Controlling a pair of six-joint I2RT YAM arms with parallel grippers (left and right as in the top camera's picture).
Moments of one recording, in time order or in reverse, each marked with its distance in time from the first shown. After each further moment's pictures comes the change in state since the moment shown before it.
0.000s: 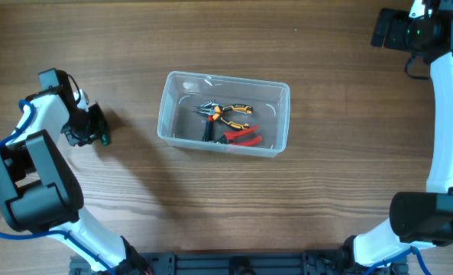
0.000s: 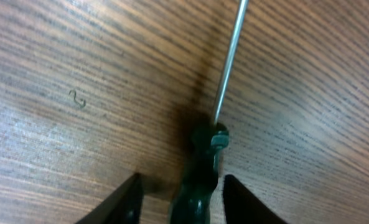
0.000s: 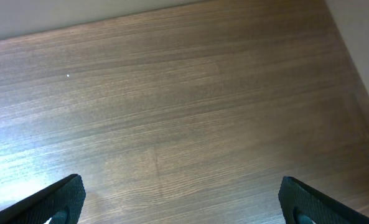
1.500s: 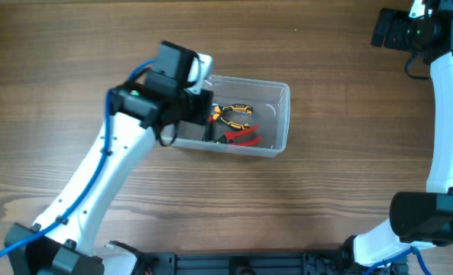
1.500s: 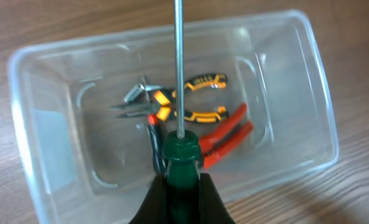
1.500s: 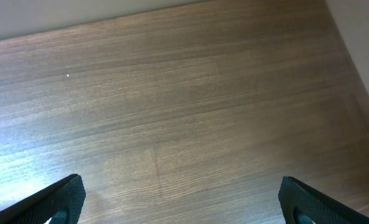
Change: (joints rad) left arm -0.784 -0.419 0.171 -0.165 0.019 0.012; right arm 0.000 0.000 0.000 0.000 0.000 0.000
